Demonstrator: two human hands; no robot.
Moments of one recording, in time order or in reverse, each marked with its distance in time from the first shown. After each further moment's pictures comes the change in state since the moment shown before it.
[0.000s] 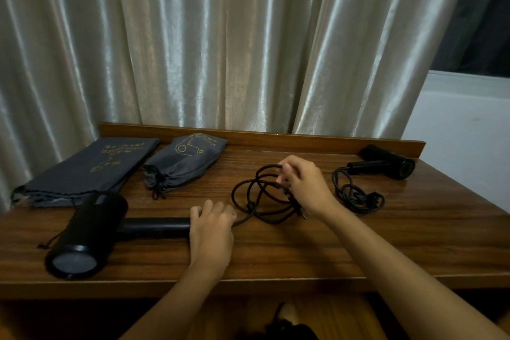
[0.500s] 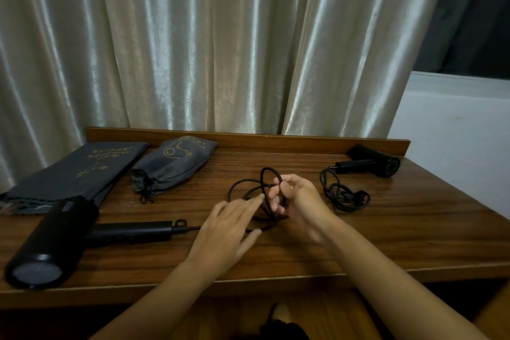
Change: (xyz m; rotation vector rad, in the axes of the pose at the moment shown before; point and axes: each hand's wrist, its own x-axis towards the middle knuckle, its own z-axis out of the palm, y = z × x) left_hand 0.000 0.011 0.002 -0.174 0.181 0.518; right_hand -0.029 0.009 -0.002 0.885 -0.097 0.342
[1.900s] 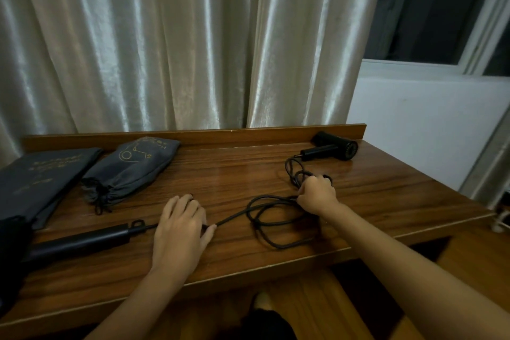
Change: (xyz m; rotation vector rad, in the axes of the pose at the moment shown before) left_hand 0.003 0.002 -0.003 0.096 -0.073 -0.193; right_hand 0.012 -0.006 -0.108 -1.483 0.445 0.245
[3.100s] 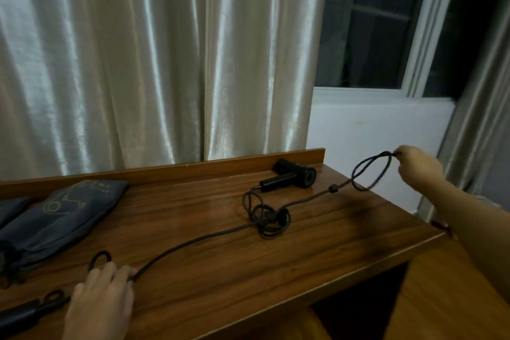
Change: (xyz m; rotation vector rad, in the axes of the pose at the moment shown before) left_hand 0.008 -0.001 0.012 0.068 -0.156 -0.256; right_hand 0.069 0.257 -0.187 0.067 0.632 0.253
